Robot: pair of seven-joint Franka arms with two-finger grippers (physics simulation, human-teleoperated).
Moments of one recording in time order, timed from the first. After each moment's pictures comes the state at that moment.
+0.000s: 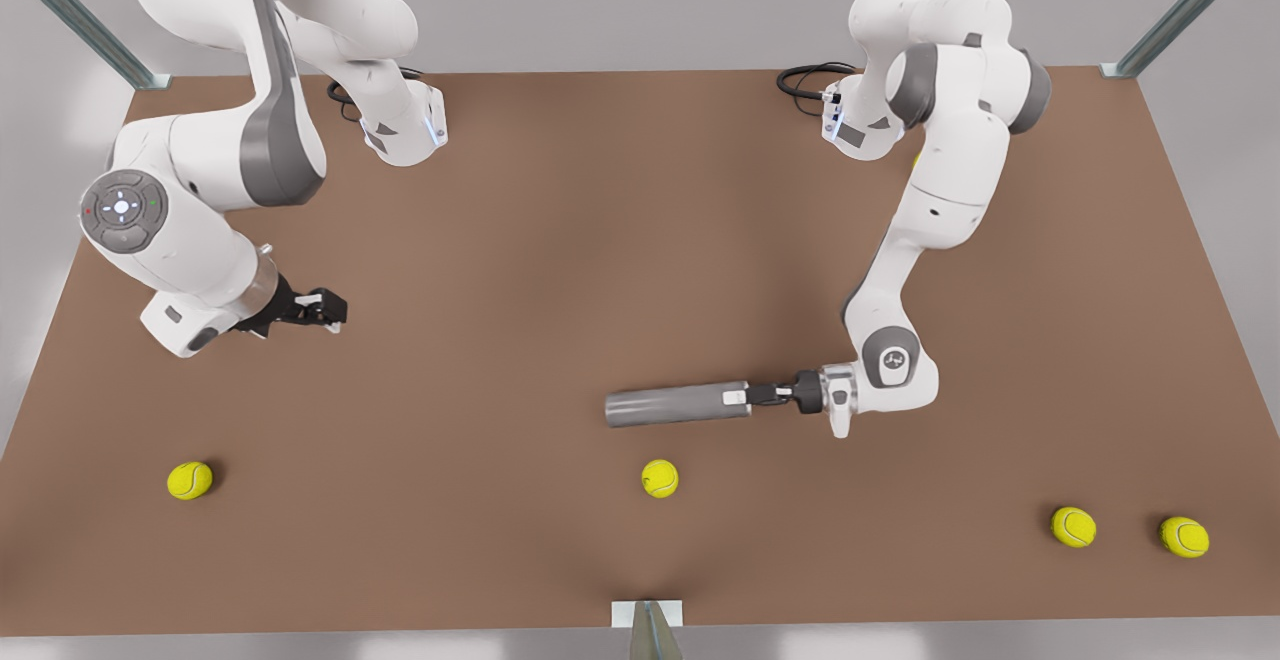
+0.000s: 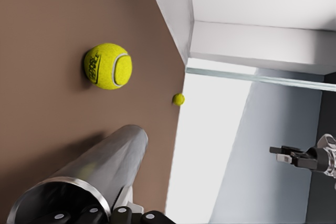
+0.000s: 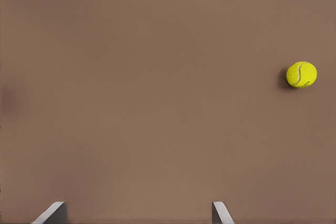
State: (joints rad) left arm -0.16 0.83 -0.06 -1.63 -1.60 1.89 0.74; right arm 0.00 0.24 0.18 -1.39 -0.08 1.58 0.09
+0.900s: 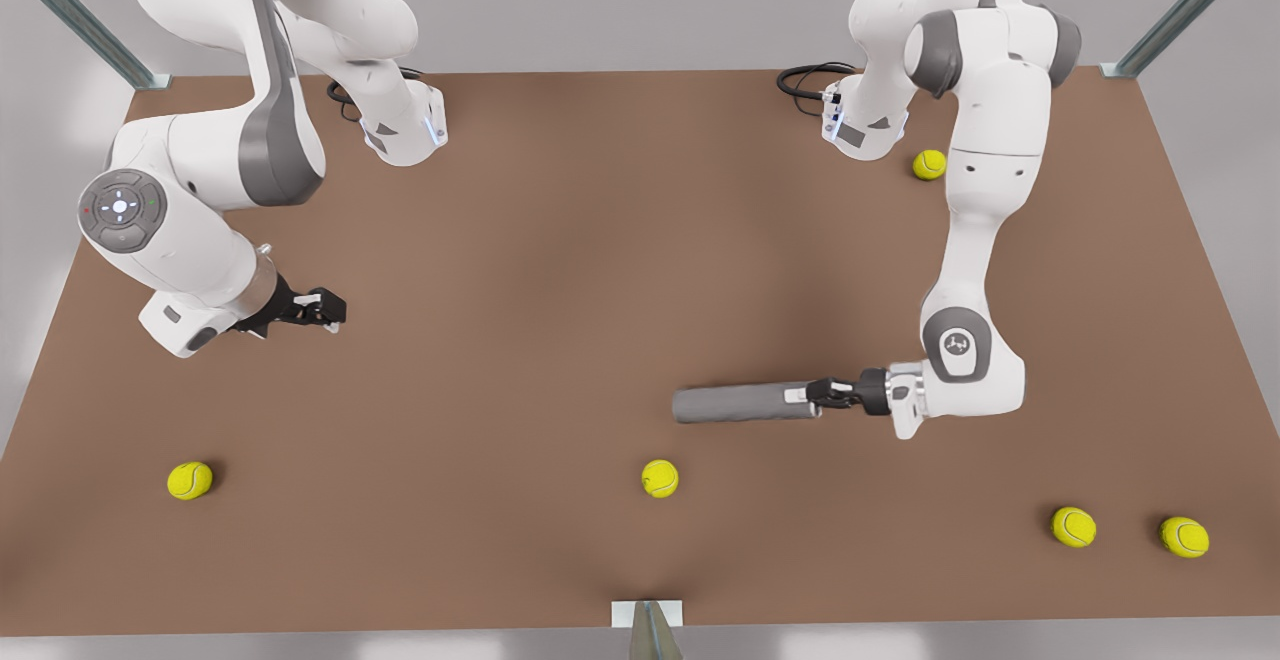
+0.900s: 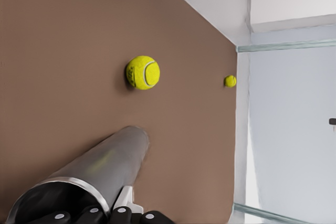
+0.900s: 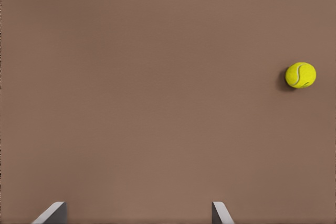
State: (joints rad) left arm -0.16 0.66 0.07 -1.63 -1.24 1.87 0.63; right arm -0.01 0.24 0.18 -1.38 -0.09 1.58 0.09
